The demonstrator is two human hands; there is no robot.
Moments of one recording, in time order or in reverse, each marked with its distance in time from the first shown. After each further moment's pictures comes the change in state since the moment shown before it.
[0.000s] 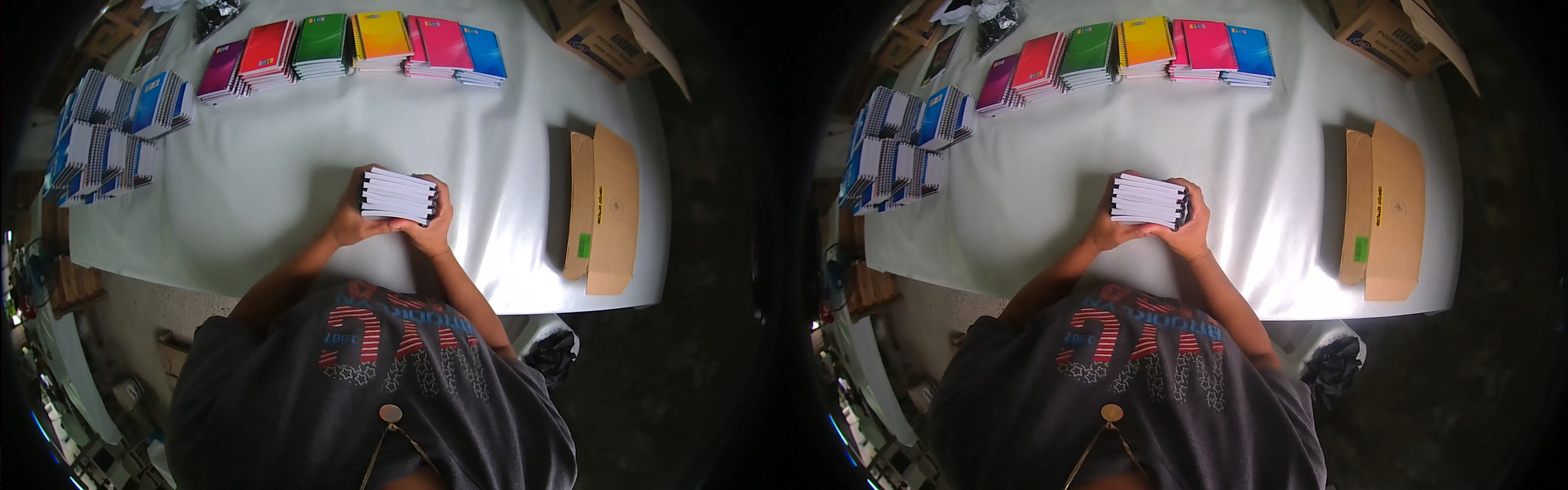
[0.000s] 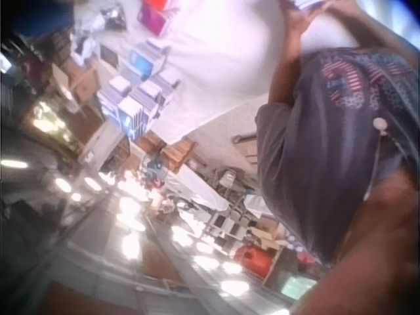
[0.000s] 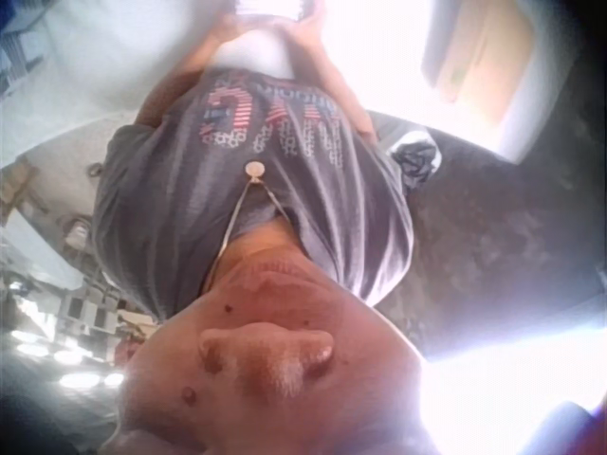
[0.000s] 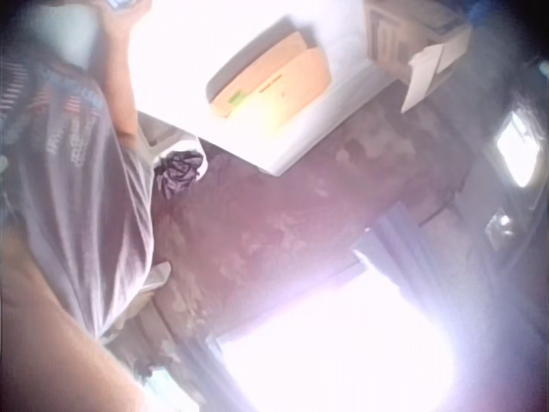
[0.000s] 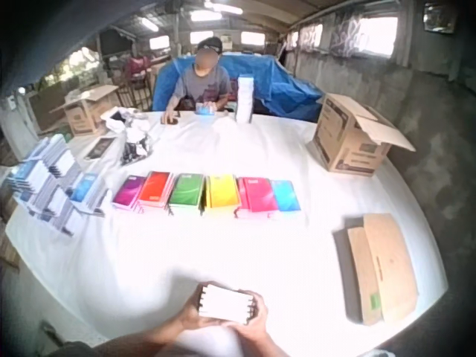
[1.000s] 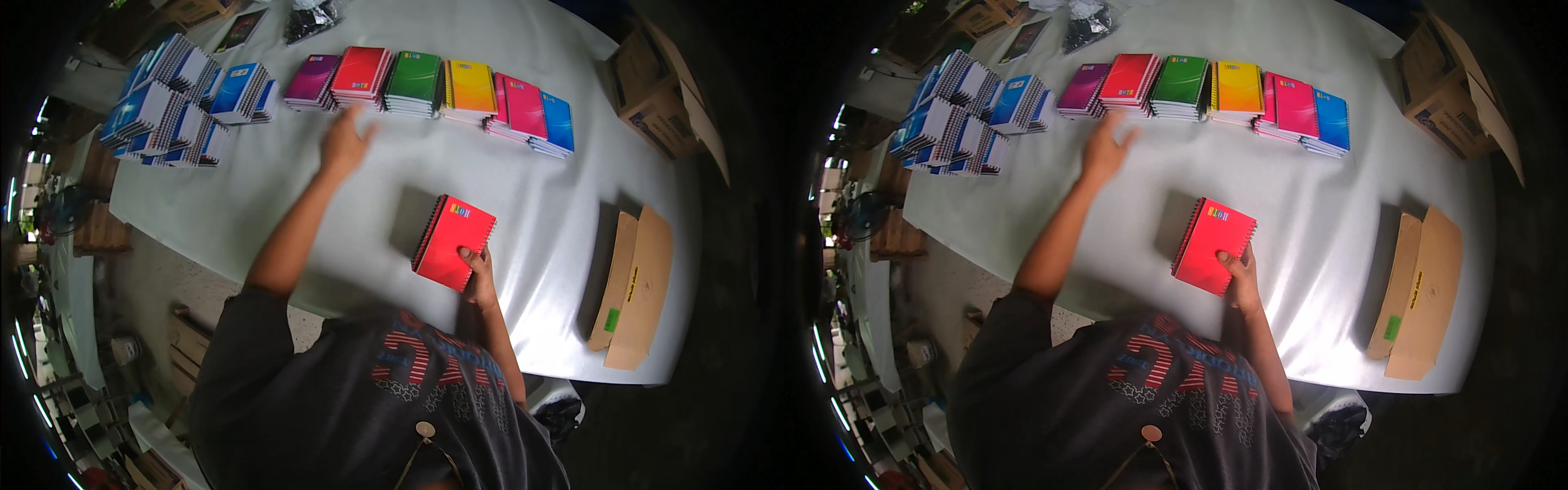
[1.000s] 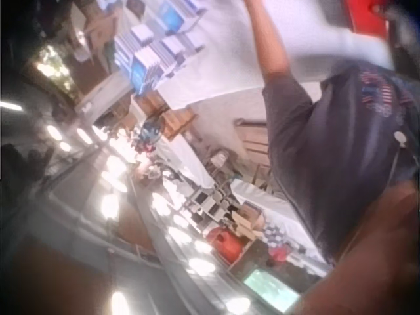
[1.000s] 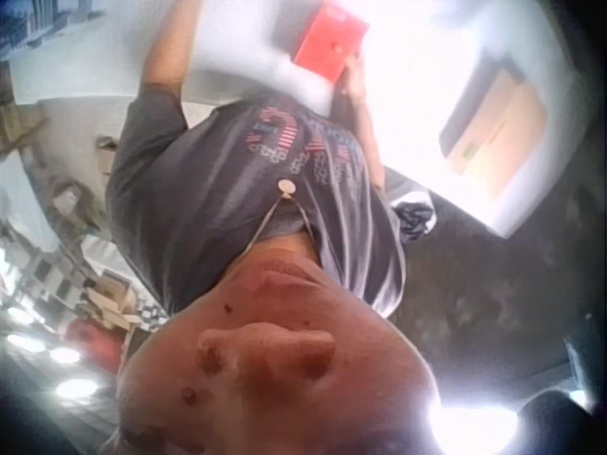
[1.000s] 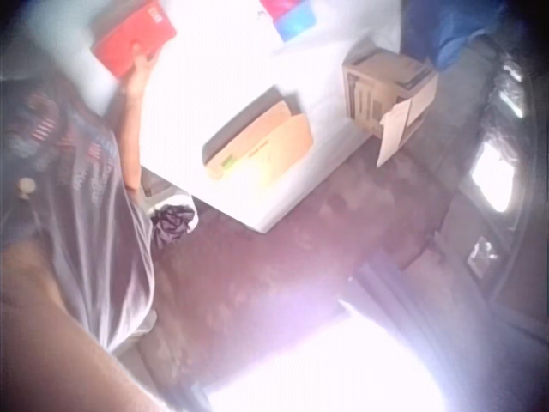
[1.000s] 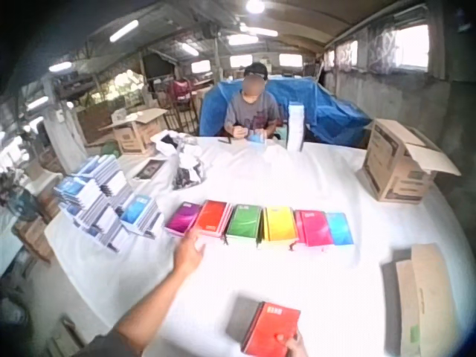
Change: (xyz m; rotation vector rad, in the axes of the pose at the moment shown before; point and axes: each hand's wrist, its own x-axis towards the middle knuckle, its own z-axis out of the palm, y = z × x) left_hand 0.089 0.010 -0.169 1.043 0.491 -0.112; right_hand 0.006 -0.019 0.009 0.566 -0.127 0.686
